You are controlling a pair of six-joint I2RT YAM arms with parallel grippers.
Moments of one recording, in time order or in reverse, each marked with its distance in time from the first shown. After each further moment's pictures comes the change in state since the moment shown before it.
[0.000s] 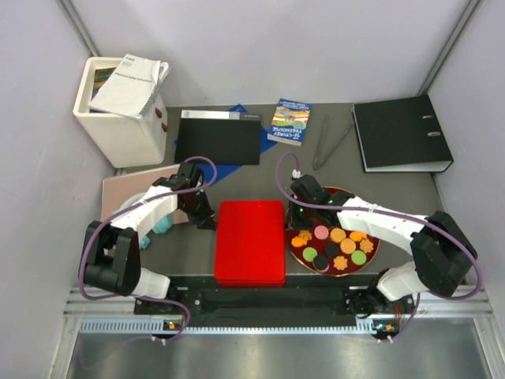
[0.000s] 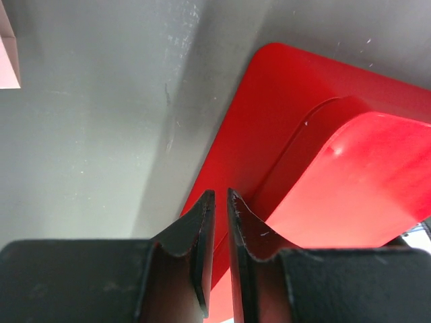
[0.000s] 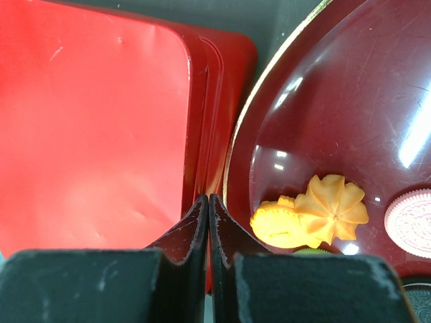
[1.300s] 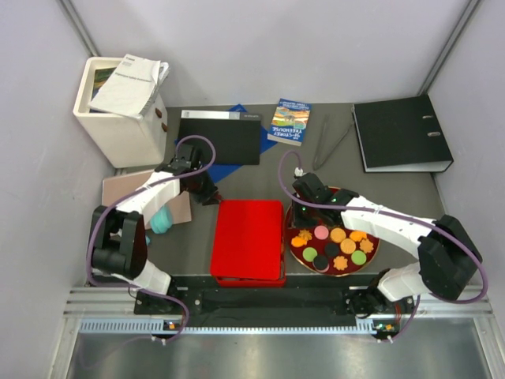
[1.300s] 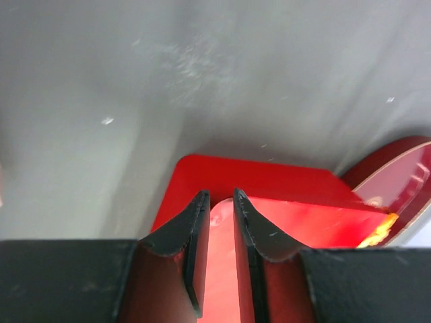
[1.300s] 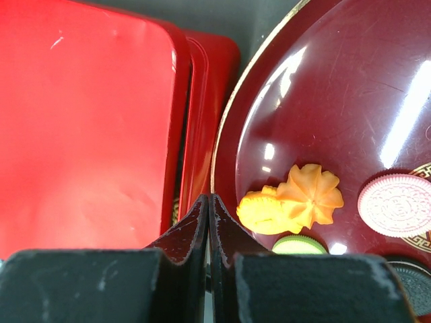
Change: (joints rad) left arm 0.024 0.113 0.145 0.149 -0.059 -0.072; right arm -0.005 -0.037 0.024 -0.074 0.041 -0.029
